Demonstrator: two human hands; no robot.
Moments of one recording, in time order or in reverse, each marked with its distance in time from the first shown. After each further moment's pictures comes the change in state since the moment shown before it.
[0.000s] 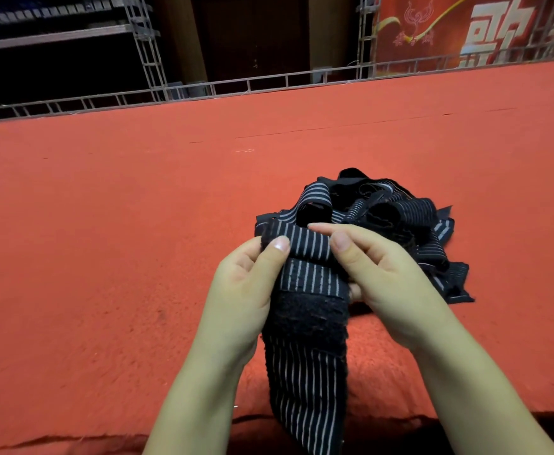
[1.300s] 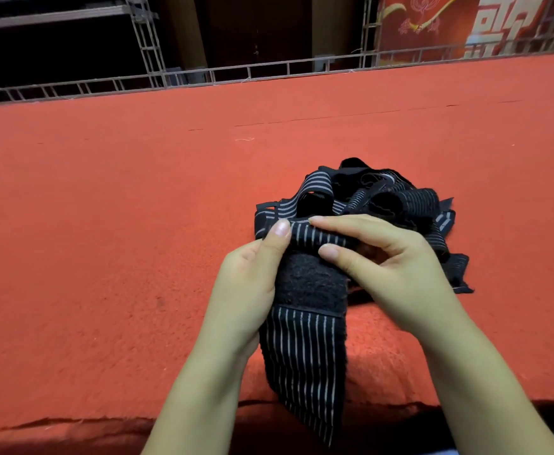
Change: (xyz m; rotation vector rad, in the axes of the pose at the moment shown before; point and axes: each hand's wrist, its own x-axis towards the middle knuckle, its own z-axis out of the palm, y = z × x) left_hand -0.003 -0.007 0.001 0.020 0.045 -0.089; right_hand -0.004 0.002 -0.007 -0.369 0.033 -0.334
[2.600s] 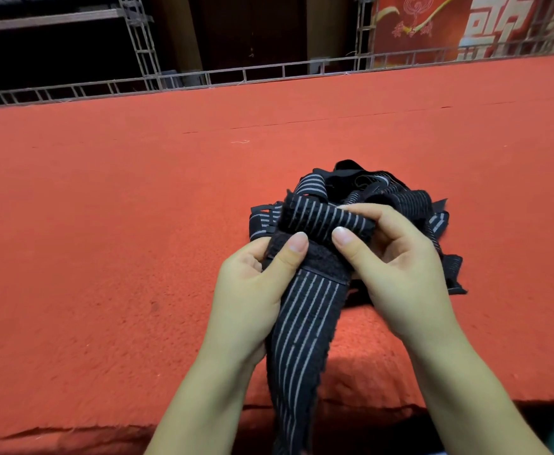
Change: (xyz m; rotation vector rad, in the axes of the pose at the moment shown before) left_hand -0.004 0.001 0.013 -0.050 0.010 0.038; right_hand -0.004 0.002 0.004 0.103 0.283 0.119
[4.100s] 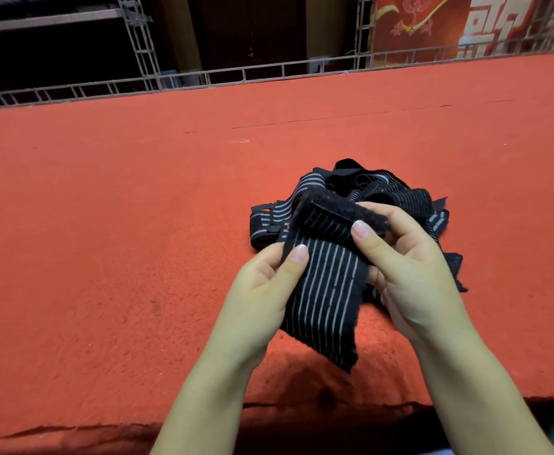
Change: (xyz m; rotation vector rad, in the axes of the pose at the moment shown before) left_hand 0.004 -0.017 -0.009 0.079 -0.157 -0.059; right_hand 0.003 0.001 -0.007 0.404 -0.027 0.264
